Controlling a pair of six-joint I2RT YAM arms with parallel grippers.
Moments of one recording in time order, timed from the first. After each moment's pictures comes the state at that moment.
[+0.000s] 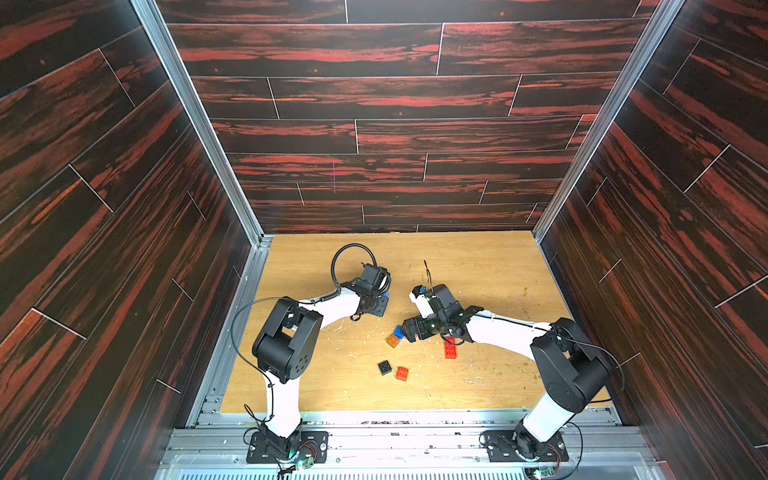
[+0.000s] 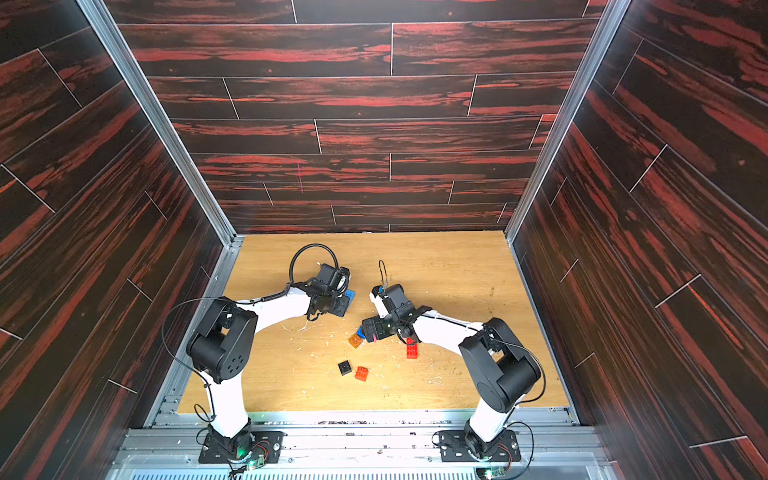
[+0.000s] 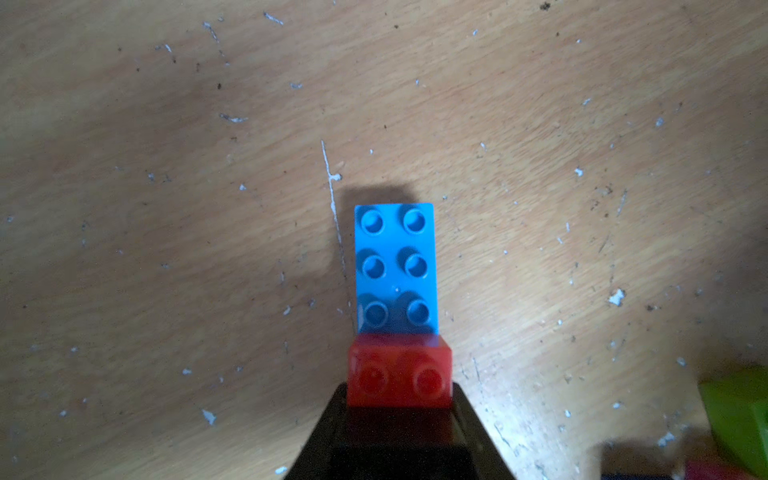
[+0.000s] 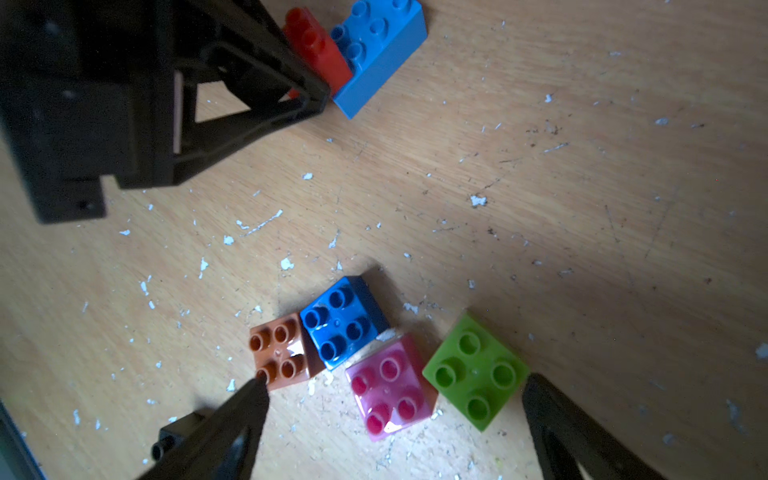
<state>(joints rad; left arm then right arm) -0.50 1.94 1.25 -0.32 -0.02 -0.10 0.68 1.70 0.95 -0.18 -0.18 0.25</state>
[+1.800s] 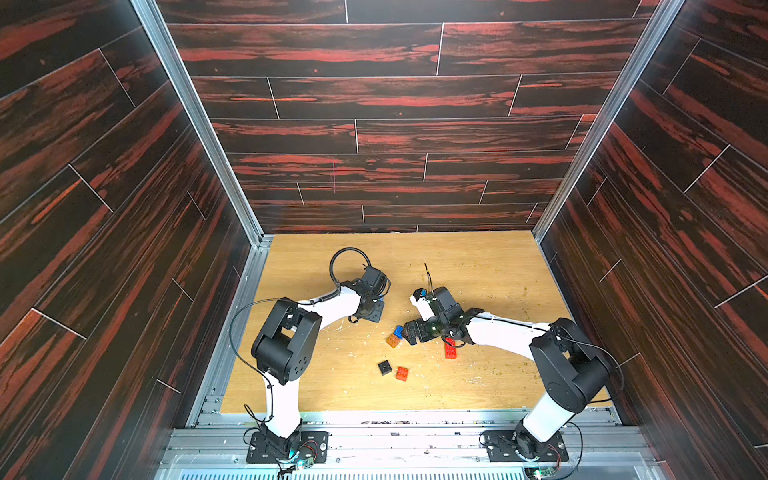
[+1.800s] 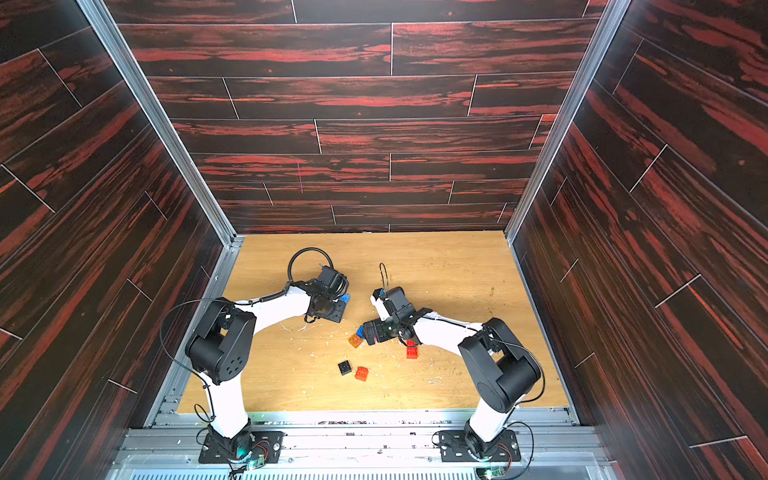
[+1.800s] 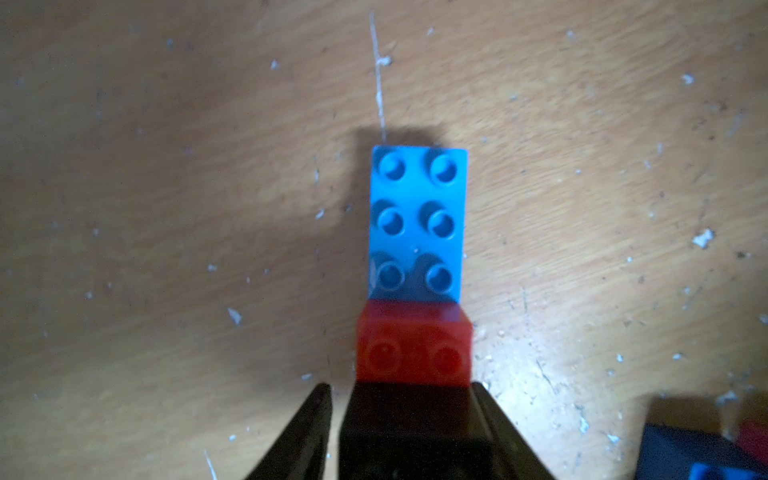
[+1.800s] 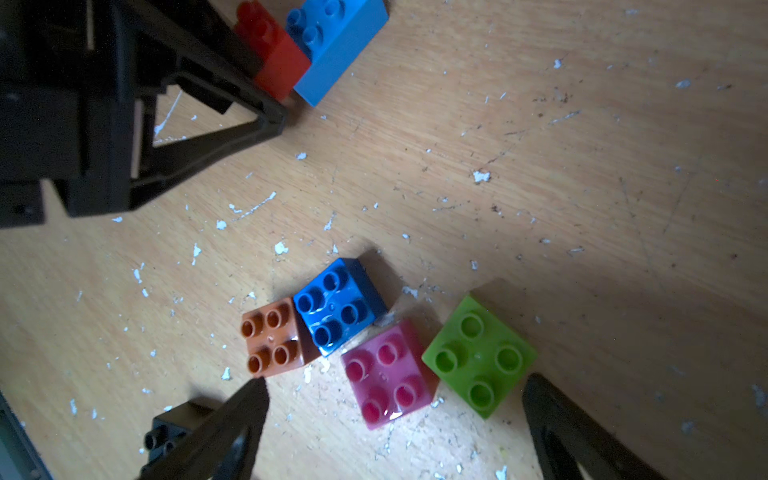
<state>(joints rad) -0.50 1.93 1.27 -0.51 -0.08 -0.18 0.68 1.70 0.92 -0.17 -0.19 0.26</state>
